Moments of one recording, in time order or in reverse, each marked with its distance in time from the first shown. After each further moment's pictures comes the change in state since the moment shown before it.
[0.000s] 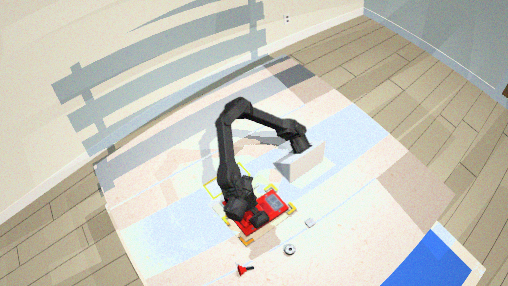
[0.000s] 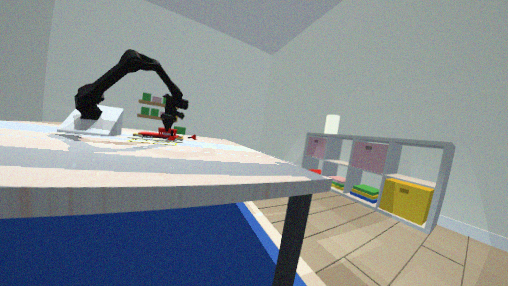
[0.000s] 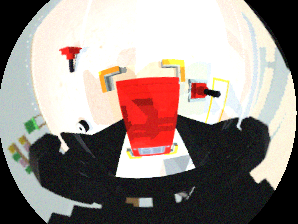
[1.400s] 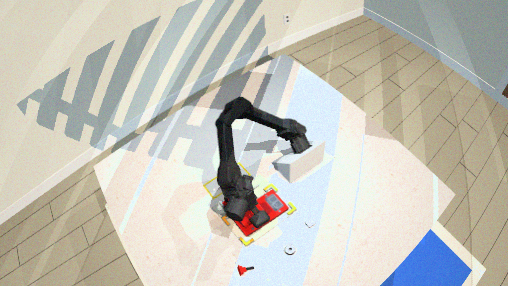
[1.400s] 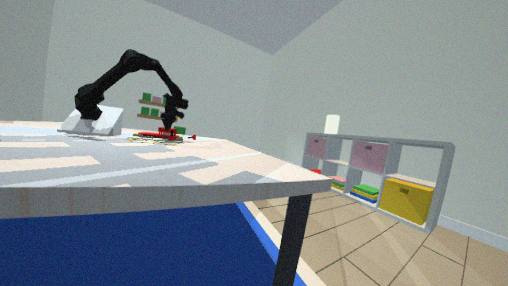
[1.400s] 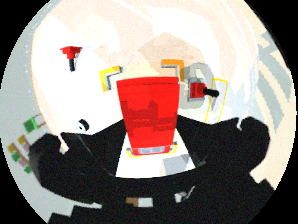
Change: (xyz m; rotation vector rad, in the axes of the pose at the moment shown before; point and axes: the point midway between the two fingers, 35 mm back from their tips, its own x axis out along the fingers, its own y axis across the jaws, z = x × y) arm -0.003 0.000 -0.001 -0.005 0.000 -0.006
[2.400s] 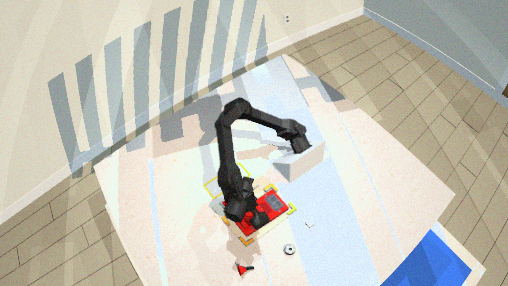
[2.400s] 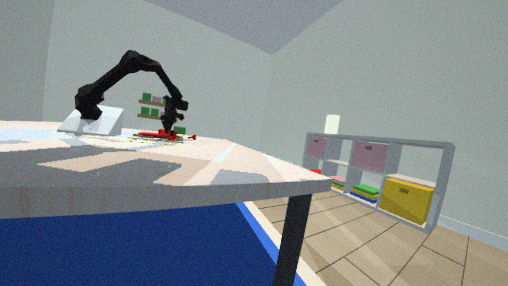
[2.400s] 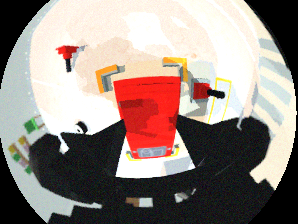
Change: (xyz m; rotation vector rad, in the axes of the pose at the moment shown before) arm 0.011 0.000 0.001 0.007 -0.002 0.005
